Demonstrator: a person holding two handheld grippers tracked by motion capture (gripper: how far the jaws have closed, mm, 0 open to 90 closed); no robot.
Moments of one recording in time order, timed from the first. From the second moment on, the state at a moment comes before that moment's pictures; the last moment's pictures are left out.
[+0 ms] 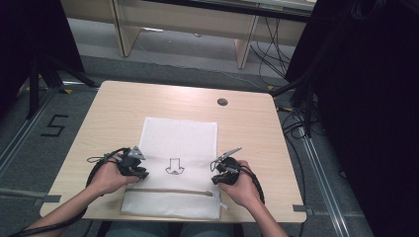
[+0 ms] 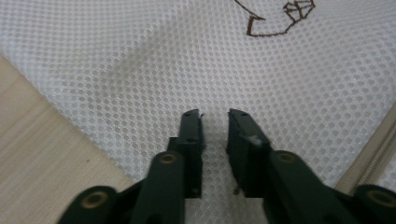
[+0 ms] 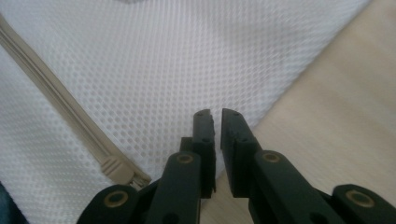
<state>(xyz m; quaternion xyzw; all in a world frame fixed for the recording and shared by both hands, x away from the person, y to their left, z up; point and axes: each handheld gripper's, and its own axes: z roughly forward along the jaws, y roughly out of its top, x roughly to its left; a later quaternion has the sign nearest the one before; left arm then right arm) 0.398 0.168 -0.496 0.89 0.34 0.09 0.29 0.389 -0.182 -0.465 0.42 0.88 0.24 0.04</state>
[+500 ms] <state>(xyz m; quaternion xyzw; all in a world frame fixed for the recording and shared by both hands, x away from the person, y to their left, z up) 0.396 0.169 -0.491 0.85 0.37 0.10 0.36 0.367 -0.223 -0.458 0.47 0.82 0.30 0.10</state>
